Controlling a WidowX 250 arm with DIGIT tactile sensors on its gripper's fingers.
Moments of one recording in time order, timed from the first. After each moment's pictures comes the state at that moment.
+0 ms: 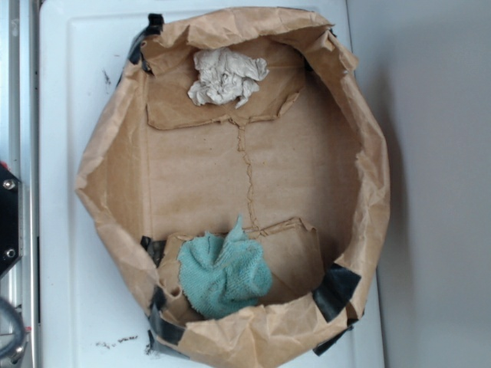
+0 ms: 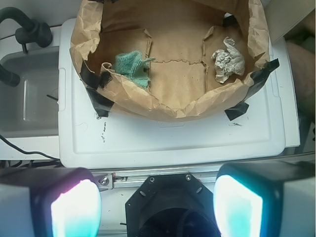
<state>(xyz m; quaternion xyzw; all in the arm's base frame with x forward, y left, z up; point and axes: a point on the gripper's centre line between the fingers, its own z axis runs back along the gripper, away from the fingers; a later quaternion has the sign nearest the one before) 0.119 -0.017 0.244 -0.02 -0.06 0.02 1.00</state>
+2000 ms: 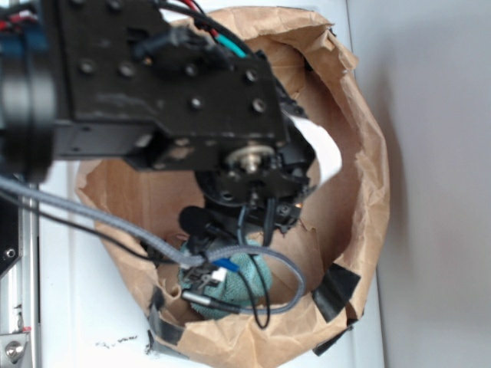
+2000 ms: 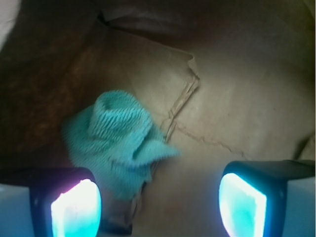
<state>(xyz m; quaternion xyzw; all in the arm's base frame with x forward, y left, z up) 0.260 -0.022 0.091 -0.07 -0.03 -0.21 0.97</state>
